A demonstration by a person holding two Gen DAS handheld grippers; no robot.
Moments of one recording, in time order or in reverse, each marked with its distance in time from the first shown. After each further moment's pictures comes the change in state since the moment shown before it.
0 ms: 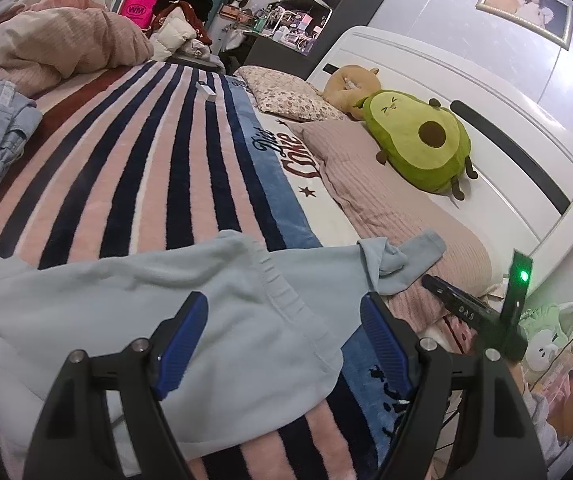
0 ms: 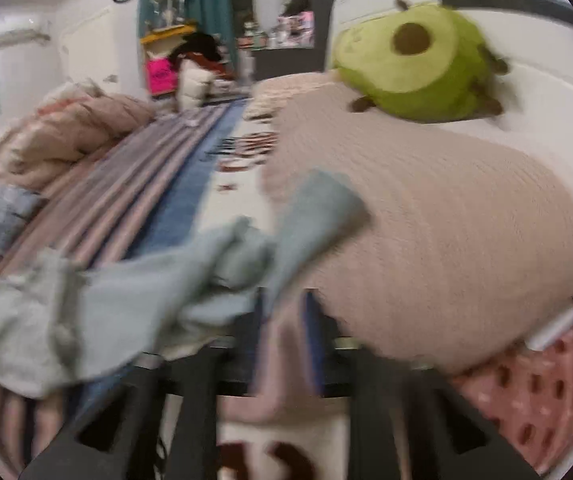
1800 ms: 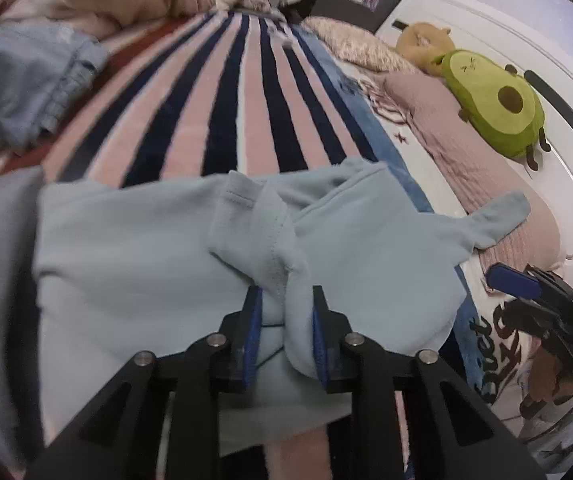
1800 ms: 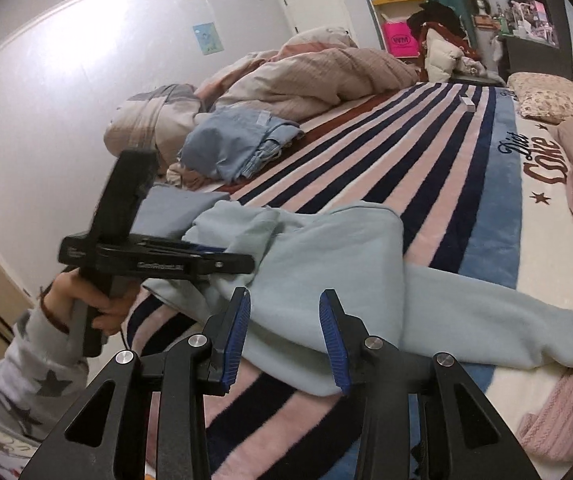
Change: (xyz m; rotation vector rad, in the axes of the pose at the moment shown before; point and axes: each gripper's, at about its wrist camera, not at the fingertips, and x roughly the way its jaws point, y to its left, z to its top) left arm 0.007 0.059 -0.031 -0.043 0.165 0.251; right arm -0.011 0.159 -0.019 -0.358 0.130 0.760
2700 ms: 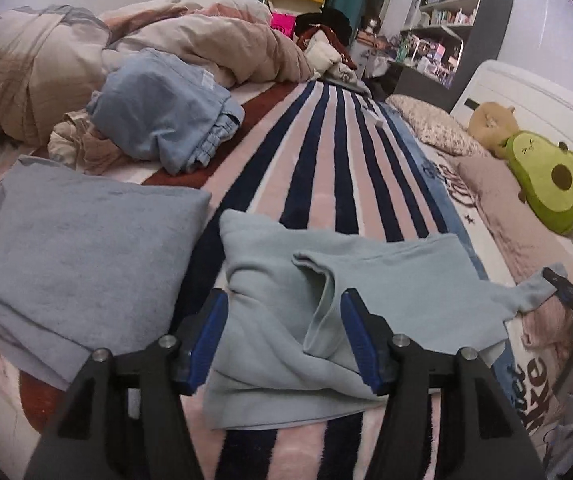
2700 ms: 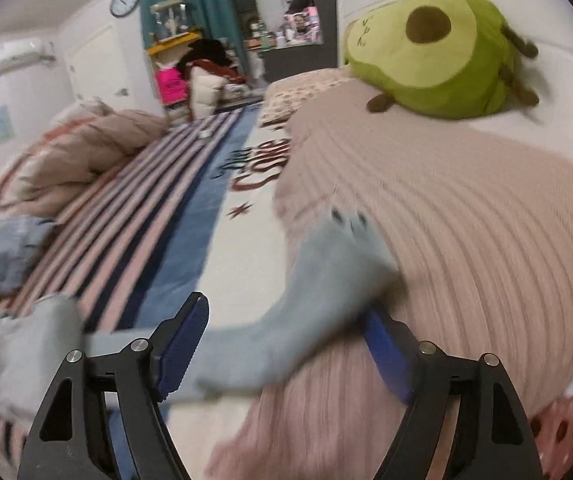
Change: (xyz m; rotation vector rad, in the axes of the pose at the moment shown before) left arm -0.081 0.051 -0.031 -0.182 -0.248 0.236; right arm -0.082 -0.160 -0.007 0.371 -0.161 -0.769
